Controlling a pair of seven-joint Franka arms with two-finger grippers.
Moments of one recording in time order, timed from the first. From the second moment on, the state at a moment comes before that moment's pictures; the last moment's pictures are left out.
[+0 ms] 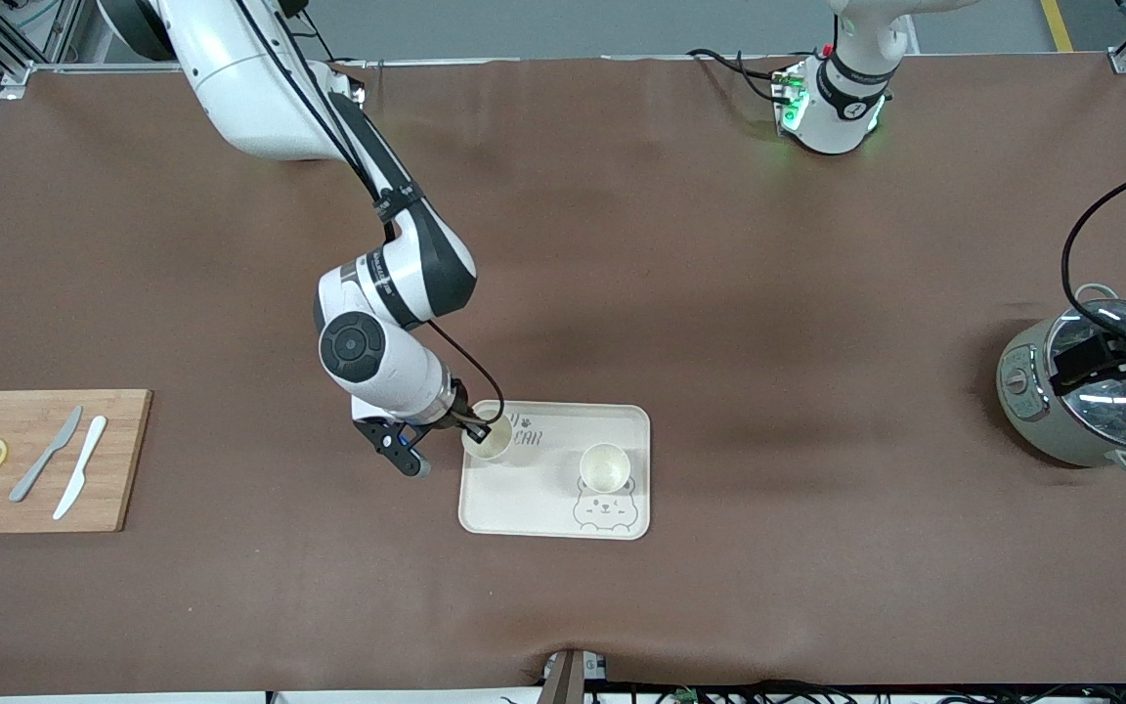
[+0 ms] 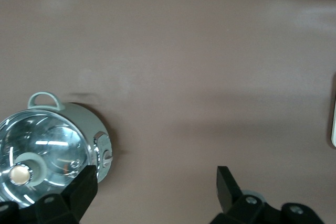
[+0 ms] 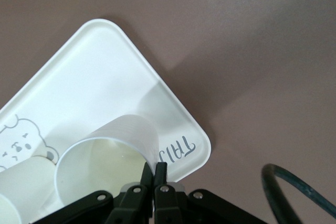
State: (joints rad) left arm 0.10 0.27 -0.05 -1.34 0.03 1.72 0.02; right arm 0.53 0.72 -0.05 -1.42 0.24 2.20 1.07
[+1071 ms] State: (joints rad) left arm 0.12 0.10 -0.11 -1.44 0.03 1.61 0.00; right arm 0.55 0.76 -0.05 -1.42 0.24 2.21 1.07
